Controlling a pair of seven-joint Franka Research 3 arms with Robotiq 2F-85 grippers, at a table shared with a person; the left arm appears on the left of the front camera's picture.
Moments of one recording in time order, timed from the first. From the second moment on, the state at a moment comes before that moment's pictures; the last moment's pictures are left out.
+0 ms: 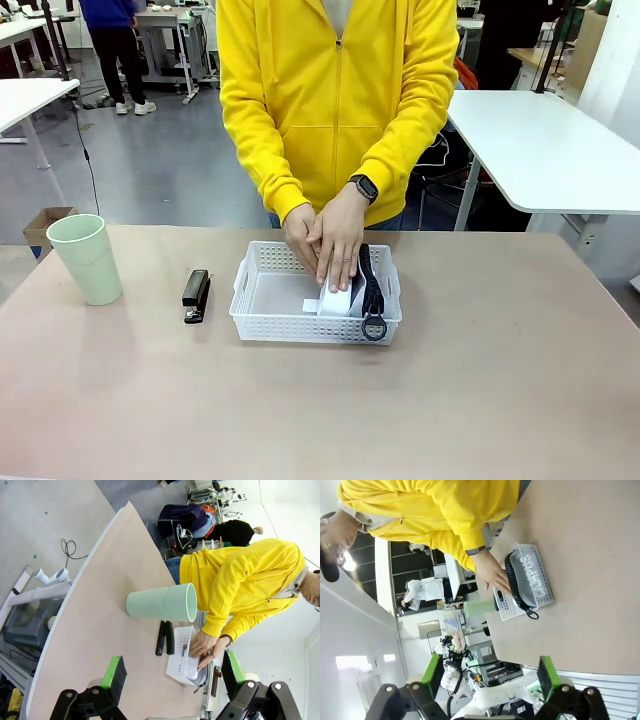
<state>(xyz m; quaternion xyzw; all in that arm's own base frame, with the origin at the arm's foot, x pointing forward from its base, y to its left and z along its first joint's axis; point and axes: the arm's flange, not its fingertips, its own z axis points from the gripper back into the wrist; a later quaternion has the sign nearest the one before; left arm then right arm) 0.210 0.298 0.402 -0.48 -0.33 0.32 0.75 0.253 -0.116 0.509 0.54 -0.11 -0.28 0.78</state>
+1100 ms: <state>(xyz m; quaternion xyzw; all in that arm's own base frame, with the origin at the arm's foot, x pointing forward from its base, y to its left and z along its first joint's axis) 0.210 0.298 0.402 -0.48 -0.33 0.32 0.75 0.250 -0.120 0.509 0.55 -0.11 -0.28 0.78</state>
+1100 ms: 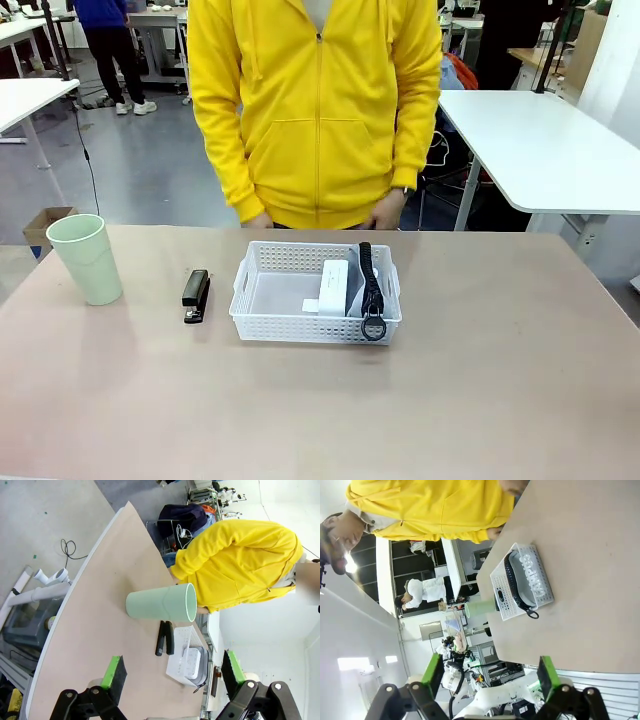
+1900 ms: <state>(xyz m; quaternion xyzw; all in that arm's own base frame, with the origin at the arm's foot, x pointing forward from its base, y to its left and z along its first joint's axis) 0.282 0.150 0.570 -0.37 -0.20 0.00 0.91 0.250 -0.119 0.508 0.55 -0.11 -0.28 0.78</state>
